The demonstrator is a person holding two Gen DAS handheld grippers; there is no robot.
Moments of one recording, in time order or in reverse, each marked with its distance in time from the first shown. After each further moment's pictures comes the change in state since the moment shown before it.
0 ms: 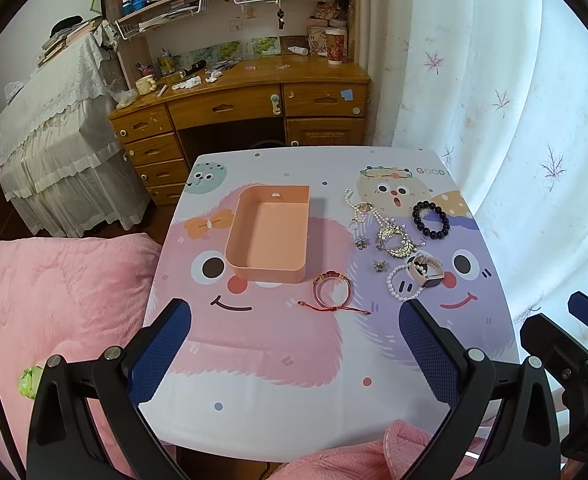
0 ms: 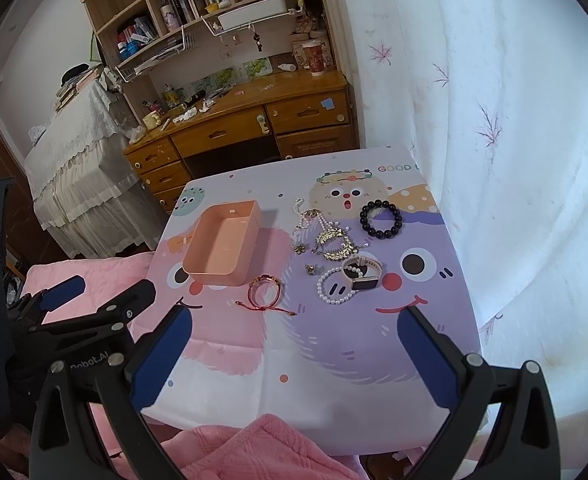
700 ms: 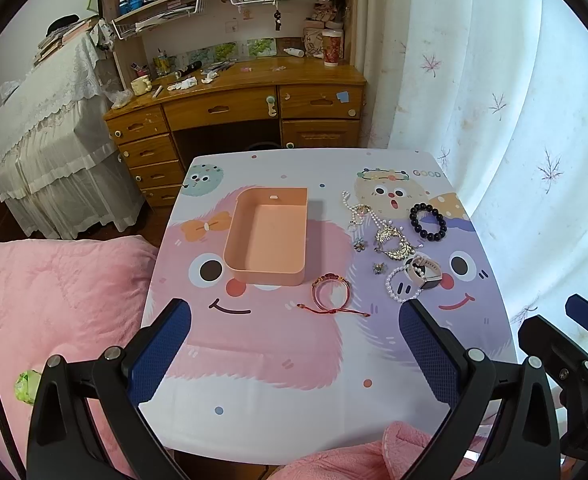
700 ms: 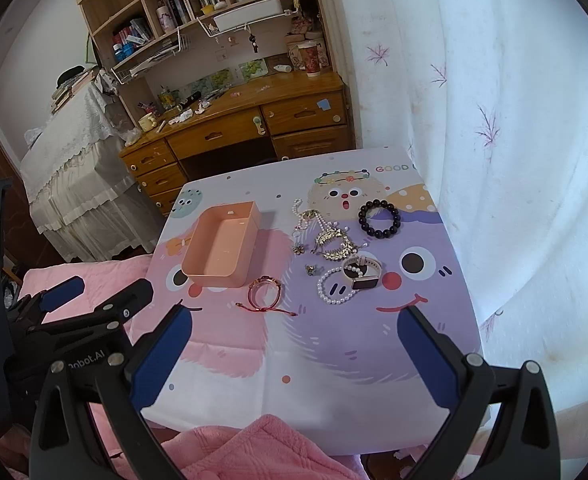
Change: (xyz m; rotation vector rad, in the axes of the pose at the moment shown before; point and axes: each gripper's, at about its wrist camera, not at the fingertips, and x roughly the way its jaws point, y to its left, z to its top) left arm 0.003 0.000 0.006 0.006 -0.001 -0.016; right arm 0.003 0.000 0.002 0.009 -0.002 -0.006
